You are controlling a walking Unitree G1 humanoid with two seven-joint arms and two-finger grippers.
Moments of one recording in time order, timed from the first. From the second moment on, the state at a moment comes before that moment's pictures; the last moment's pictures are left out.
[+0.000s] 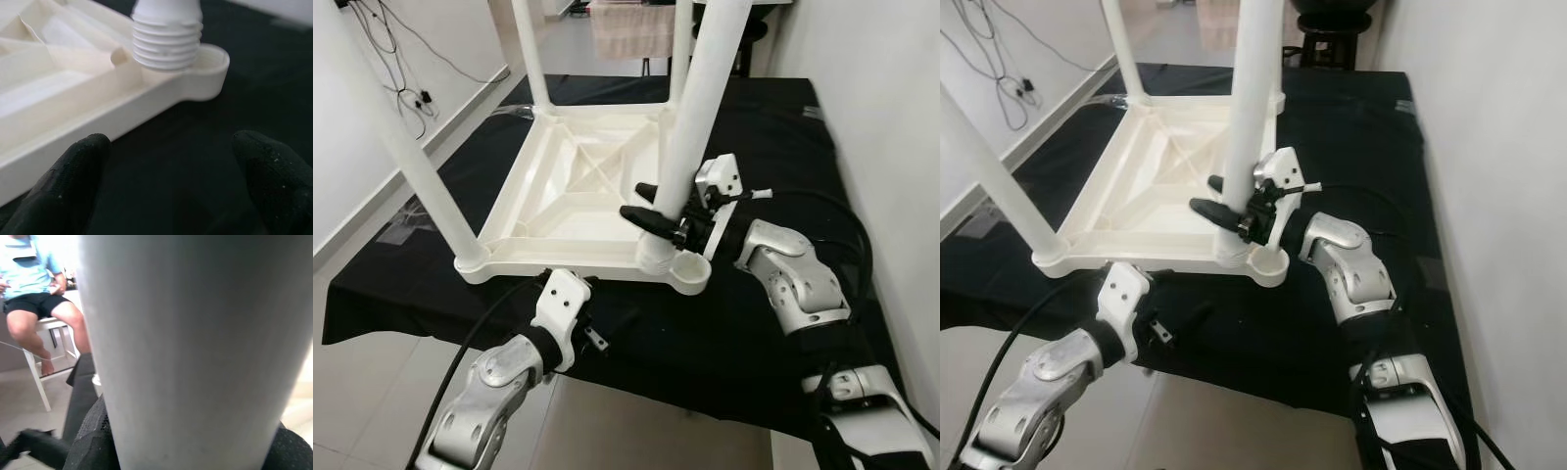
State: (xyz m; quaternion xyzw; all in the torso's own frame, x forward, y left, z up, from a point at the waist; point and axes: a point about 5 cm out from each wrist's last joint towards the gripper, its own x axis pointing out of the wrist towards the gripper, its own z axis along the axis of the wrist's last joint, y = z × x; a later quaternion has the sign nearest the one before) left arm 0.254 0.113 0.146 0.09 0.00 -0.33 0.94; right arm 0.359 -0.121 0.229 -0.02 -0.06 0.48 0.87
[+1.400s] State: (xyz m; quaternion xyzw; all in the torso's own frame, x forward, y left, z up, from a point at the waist) left arm 0.220 0.107 0.182 0.06 -0.08 -0.35 0.93; right arm 0.341 -0.186 0.284 -0.09 -0.12 0.59 0.79
